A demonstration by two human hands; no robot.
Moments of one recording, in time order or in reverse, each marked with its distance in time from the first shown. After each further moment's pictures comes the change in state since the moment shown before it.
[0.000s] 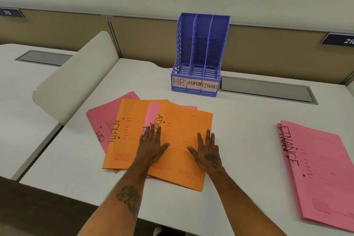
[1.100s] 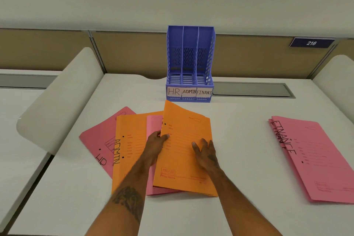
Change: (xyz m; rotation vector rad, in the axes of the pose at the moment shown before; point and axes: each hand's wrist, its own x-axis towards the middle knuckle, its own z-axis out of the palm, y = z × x) left_hand 0.033 -0.010 -0.057 -1.339 -0.175 -0.167; right_hand 0.004 -0.057 -0.010 0.646 0.004 0.384
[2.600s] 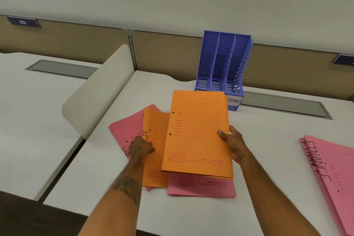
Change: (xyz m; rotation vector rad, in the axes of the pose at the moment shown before) left_hand 0.005 -0.006 -0.126 0.645 0.500 -0.333; right_hand 0.022 -0.067 -0.049 0.868 -0.162 -0.043
